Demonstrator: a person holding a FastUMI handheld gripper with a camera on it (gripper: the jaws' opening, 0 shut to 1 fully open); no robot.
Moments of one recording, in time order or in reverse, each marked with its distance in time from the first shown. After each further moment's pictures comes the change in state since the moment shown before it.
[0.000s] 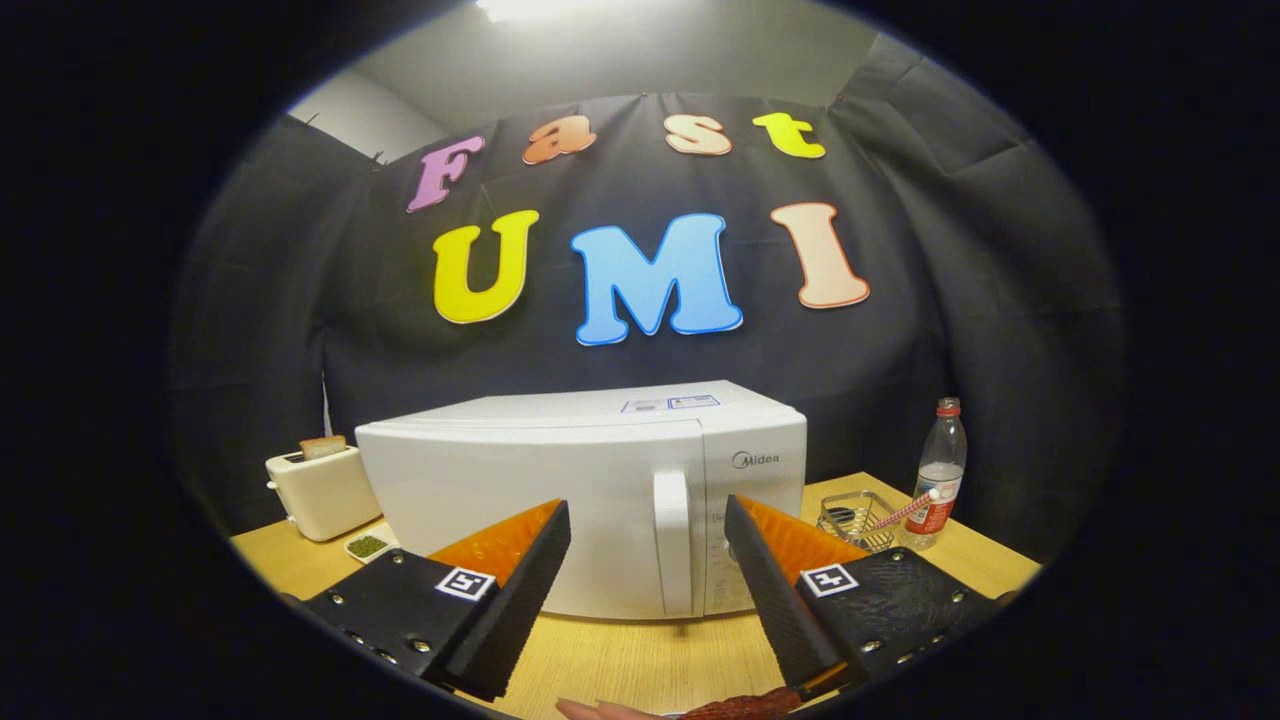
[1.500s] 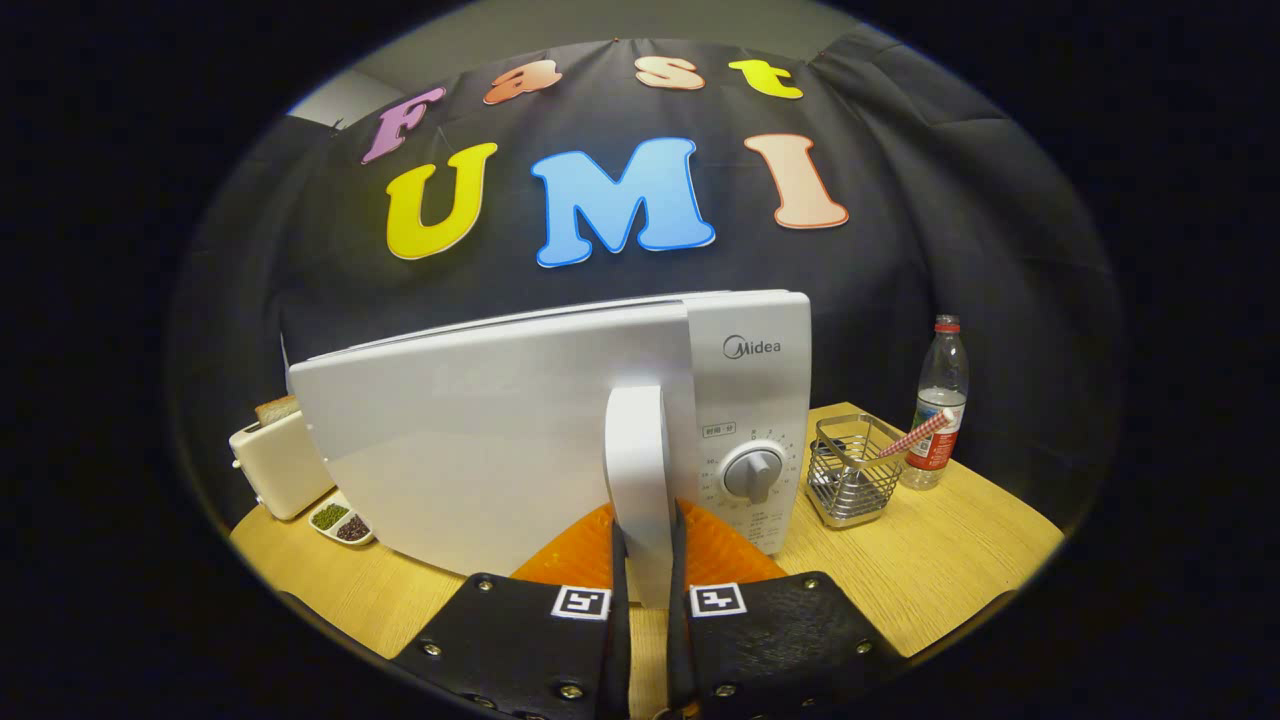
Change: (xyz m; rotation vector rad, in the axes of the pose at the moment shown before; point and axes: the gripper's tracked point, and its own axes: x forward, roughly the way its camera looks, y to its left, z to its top) arm -0.002 0.006 -0.059 0.031 0.166 -0.059
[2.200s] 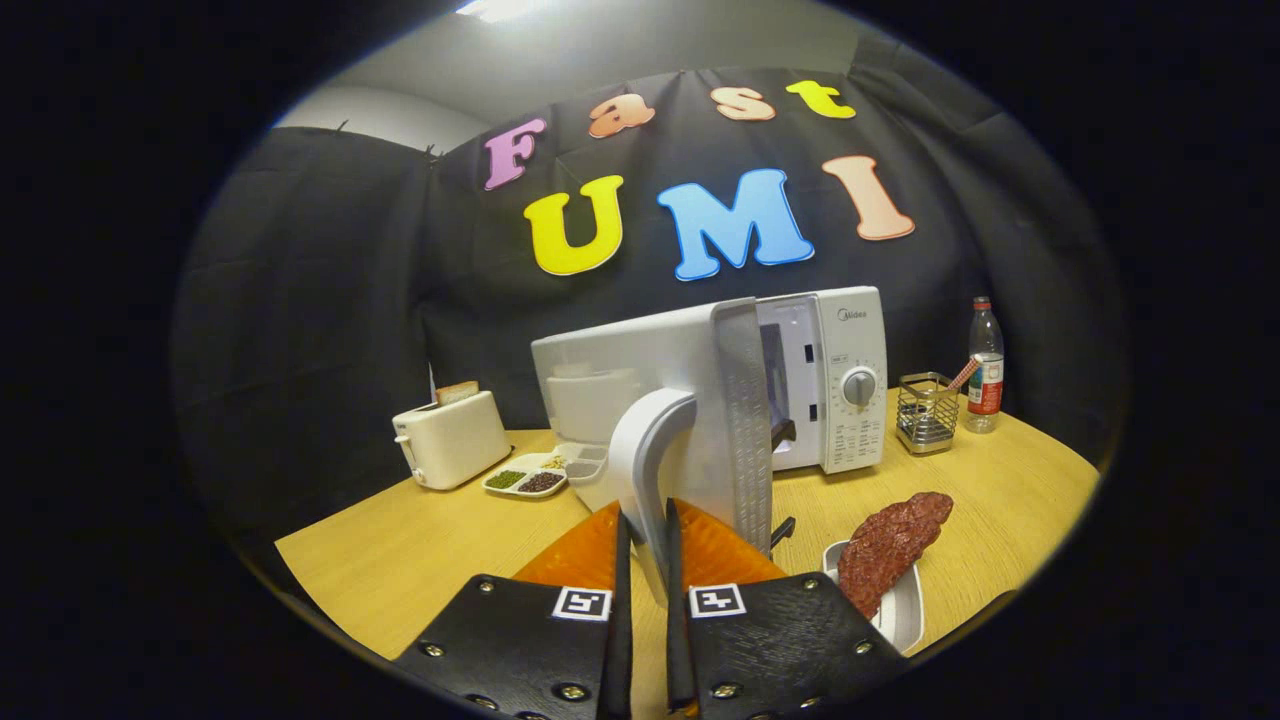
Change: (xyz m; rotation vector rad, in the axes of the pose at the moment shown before) arm -0.163 0.121 -0.054 -0.034 -0.069 0.297
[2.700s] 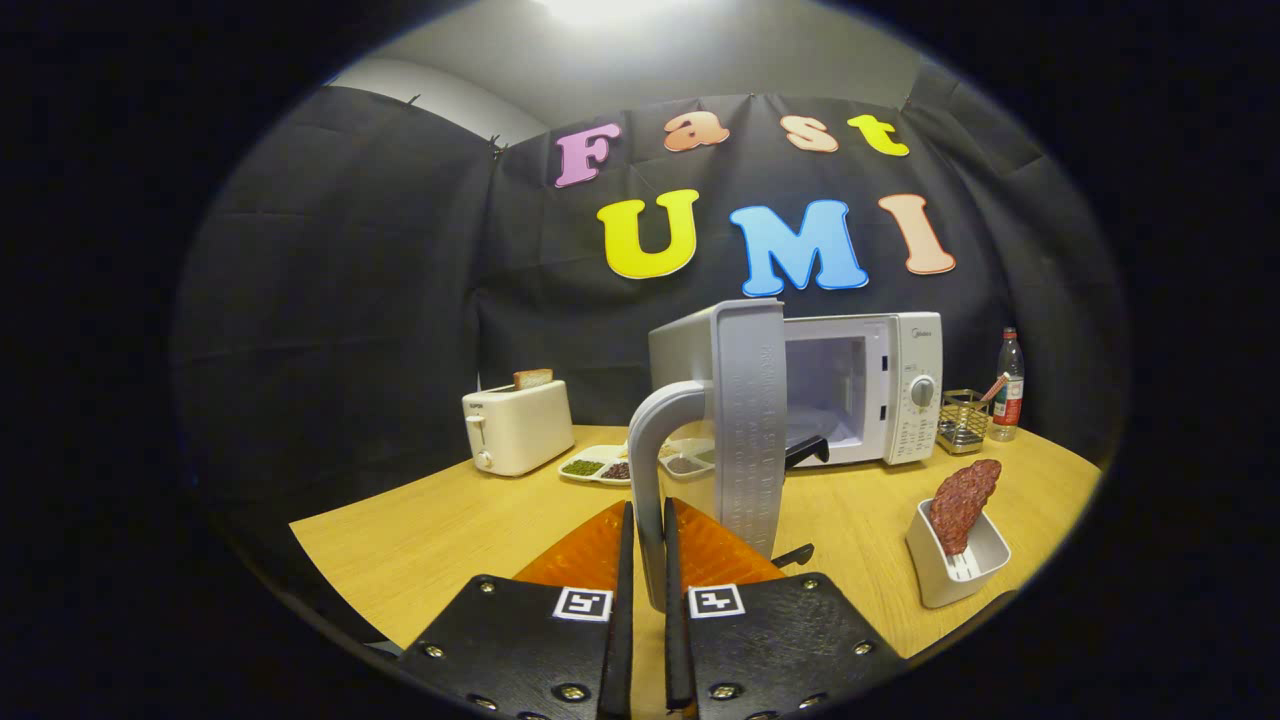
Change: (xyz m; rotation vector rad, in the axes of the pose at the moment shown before) arm -0.031 0.131 -0.035 -0.062 -0.025 0.055
